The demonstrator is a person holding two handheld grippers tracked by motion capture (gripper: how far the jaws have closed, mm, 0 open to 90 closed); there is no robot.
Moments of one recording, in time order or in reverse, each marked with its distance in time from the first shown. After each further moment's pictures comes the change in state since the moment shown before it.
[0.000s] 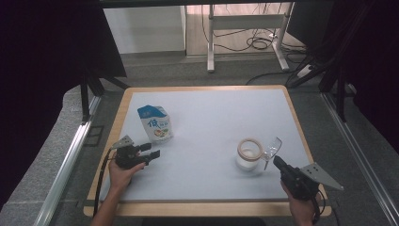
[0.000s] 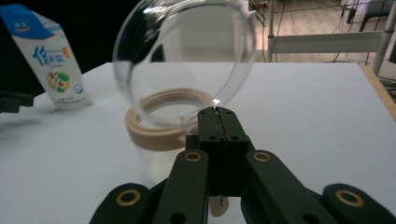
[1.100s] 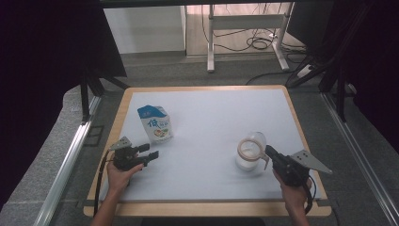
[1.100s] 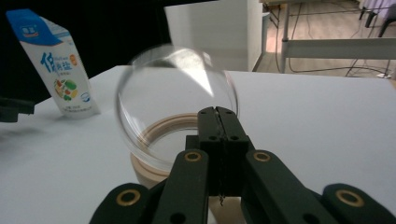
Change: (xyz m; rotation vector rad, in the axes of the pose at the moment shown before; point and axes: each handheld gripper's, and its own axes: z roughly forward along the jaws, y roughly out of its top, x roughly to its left) left arm -0.003 -0.002 -0.008 -0.011 0.007 -0.004; right arm 0.010 0.017 0.034 0.012 0.061 -0.031
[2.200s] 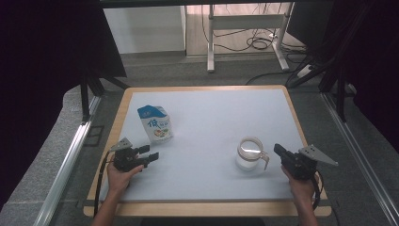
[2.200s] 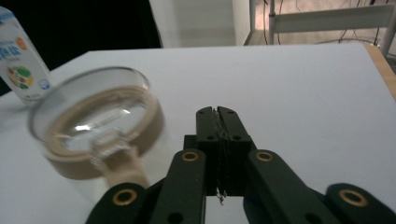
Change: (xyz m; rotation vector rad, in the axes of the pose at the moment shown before) left arm -0.001 -0.004 0.001 0.016 0.001 -0.007; right arm -0.053 -0.017 0.008 0.080 -0.050 0.068
